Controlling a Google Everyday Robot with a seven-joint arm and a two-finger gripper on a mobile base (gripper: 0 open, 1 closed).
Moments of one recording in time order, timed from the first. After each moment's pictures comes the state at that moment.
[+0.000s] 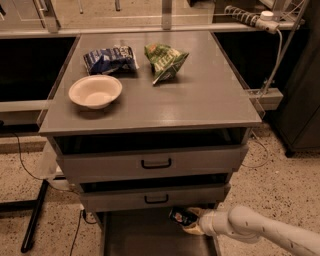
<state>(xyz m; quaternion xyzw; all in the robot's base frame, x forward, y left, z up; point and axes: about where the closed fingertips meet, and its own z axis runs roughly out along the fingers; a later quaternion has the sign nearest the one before) 0.499 -0.141 0.302 -0.54 0.74 0.17 0.36</state>
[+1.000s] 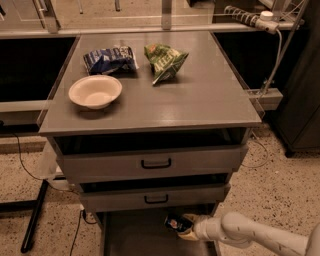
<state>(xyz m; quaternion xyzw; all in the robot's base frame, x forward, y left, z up) 0.490 -0.122 0.257 -0.55 0.74 0.18 0.35</state>
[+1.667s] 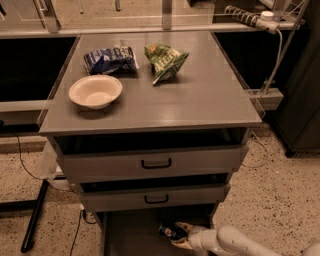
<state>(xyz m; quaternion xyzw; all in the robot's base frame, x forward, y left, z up) 0.483 -0.097 0.189 -0.55 0.70 0.21 0.41</state>
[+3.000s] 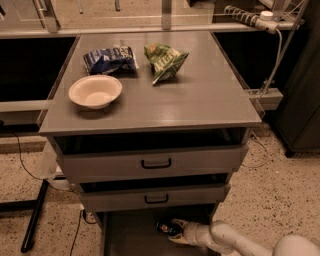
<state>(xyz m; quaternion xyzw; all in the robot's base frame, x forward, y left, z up) 0.516 -0.088 0.132 -0.55 0.70 0.21 0.41</state>
